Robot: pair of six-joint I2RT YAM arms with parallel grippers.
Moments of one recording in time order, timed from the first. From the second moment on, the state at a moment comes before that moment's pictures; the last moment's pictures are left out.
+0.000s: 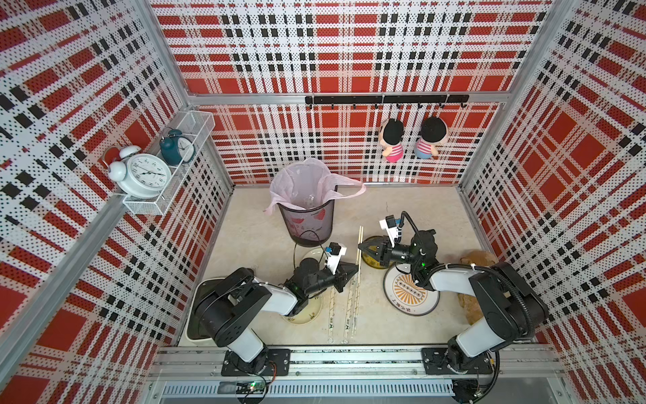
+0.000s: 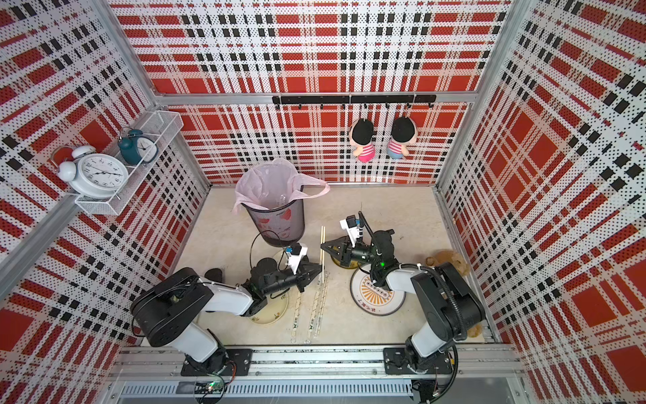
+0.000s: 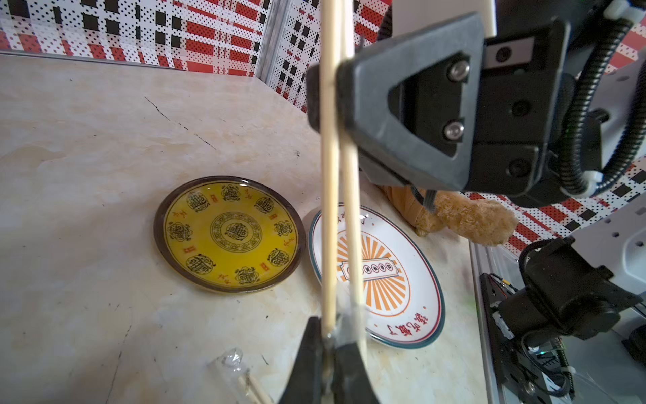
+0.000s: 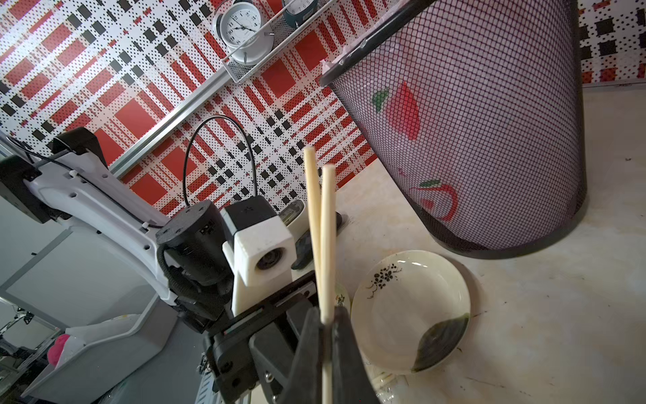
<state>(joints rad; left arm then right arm) -0.73 1.60 0.39 1.06 0.42 -0.37 0.43 1.58 0.57 1.04 -0.92 0.59</state>
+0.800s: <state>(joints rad) -0.73 1.62 0.40 1.05 0.44 -0.36 0.41 1.64 0.58 1.19 -0.94 0.69</state>
